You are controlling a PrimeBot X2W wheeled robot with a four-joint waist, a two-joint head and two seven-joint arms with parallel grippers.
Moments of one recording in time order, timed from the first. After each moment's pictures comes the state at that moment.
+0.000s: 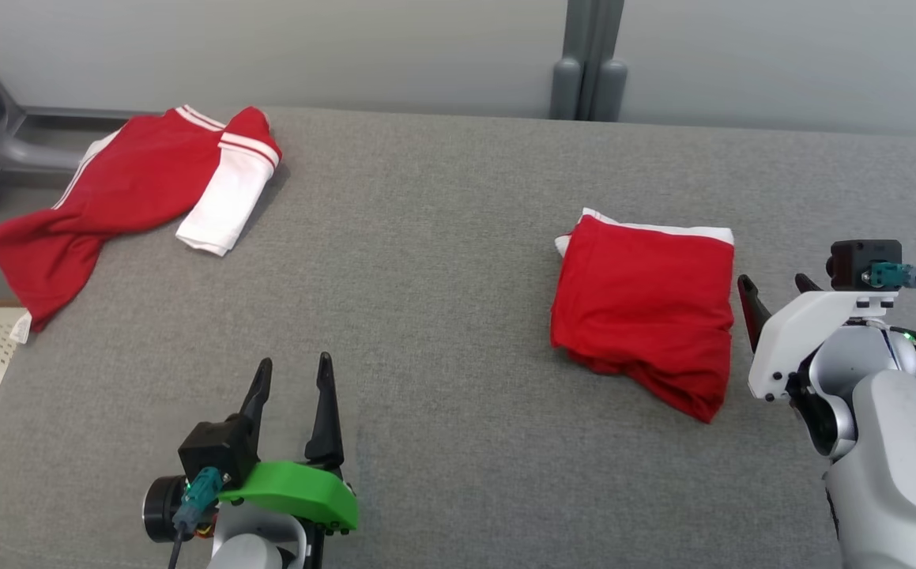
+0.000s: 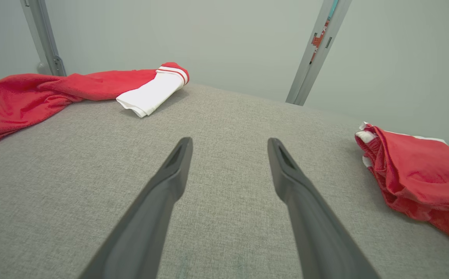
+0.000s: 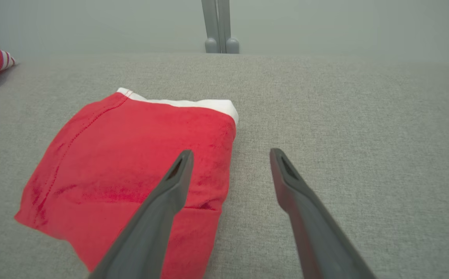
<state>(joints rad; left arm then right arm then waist) -0.14 0.05 -0.29 0.33 -0.38 0.08 -0.26 -0.38 -0.11 -0.11 0.40 0.12 0.13 0.31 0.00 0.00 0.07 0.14</state>
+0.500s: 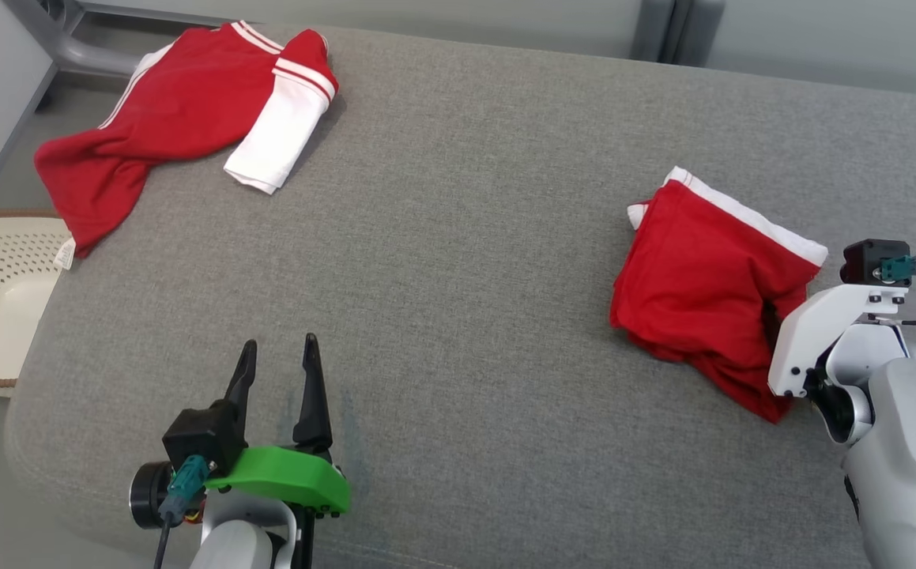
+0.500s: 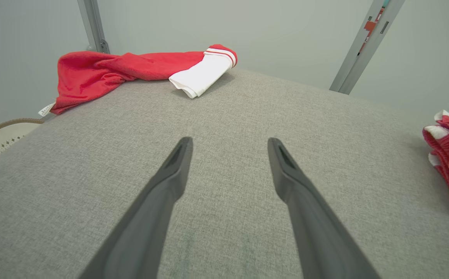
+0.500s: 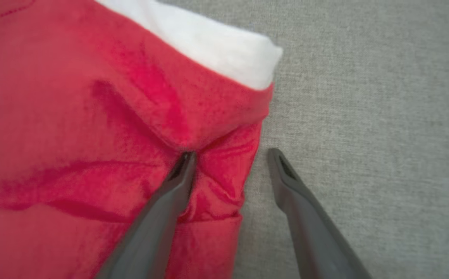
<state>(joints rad) -0.16 0.05 -0.26 0.31 -0.37 0.09 -0.26 -0.48 -0.19 -0.09 0.64 0.20 0.13 0.37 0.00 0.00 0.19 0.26</state>
